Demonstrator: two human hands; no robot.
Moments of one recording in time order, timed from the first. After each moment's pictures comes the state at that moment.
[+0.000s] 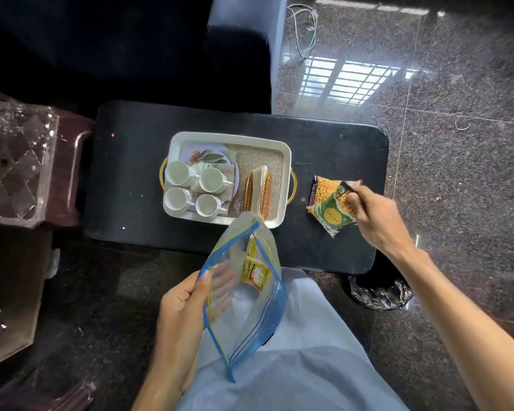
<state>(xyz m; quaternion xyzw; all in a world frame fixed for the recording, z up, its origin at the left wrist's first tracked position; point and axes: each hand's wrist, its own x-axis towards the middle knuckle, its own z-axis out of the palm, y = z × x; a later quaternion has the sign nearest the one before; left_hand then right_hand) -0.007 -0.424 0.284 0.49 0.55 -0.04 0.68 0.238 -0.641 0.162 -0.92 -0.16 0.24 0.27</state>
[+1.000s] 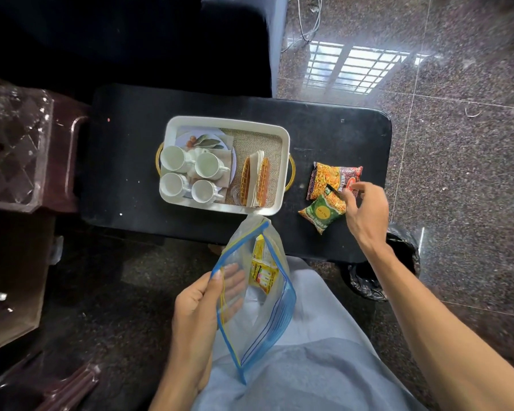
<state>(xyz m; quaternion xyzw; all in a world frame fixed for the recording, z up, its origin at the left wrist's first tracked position) -0.009 -0.467 0.281 0.47 0.58 -0.05 0.66 0.217 -0.650 0.099 -0.95 0.00 0.18 0.27</state>
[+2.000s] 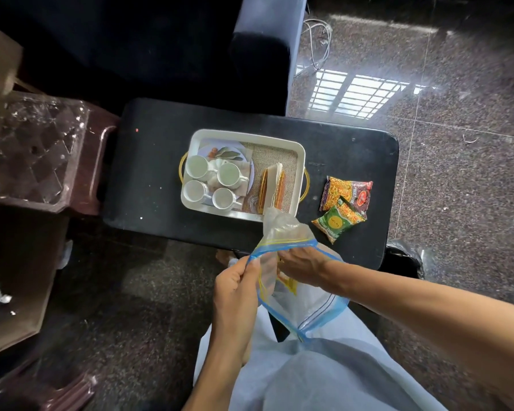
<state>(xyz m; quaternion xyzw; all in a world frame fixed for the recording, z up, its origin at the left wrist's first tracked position) 0.000 -0.462 0.290 0.50 0.55 -0.03 0.67 0.116 -0.531 0.218 -0.65 -0.64 0.23 -0.34</state>
